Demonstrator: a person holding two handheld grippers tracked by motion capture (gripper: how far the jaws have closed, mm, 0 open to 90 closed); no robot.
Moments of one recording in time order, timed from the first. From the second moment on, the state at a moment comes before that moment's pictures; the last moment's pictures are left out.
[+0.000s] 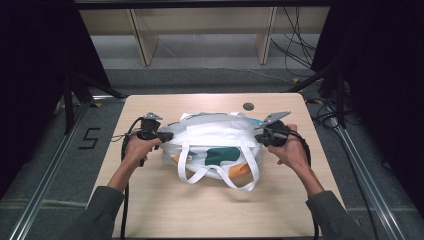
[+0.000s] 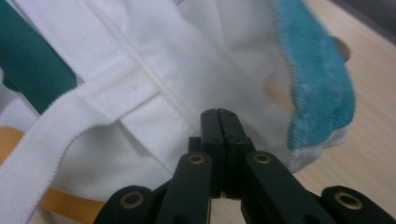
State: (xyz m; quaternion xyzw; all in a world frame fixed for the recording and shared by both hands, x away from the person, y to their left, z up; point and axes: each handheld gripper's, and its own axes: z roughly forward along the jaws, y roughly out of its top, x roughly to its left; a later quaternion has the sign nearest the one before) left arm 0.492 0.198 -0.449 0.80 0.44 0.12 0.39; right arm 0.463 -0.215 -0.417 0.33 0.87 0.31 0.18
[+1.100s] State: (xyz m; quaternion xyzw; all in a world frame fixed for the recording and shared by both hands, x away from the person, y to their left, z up) left arm 0.512 0.156 -0.433 0.82 0.42 0.11 0.37; right arm 0.477 -0.154 -0.411 0.27 0.90 0.32 0.10
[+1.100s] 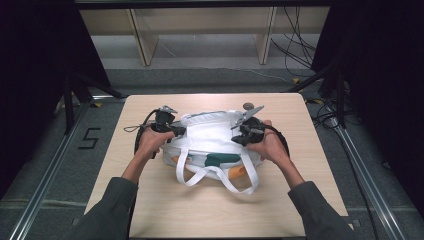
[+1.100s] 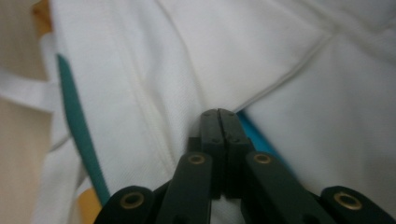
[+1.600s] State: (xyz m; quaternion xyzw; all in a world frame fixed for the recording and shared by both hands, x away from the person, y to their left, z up) left arm 0.513 0.149 -0.435 0.83 0.41 0.12 0.35; right arm 0.408 -0.151 -0.464 0.20 0.94 0.28 0.05
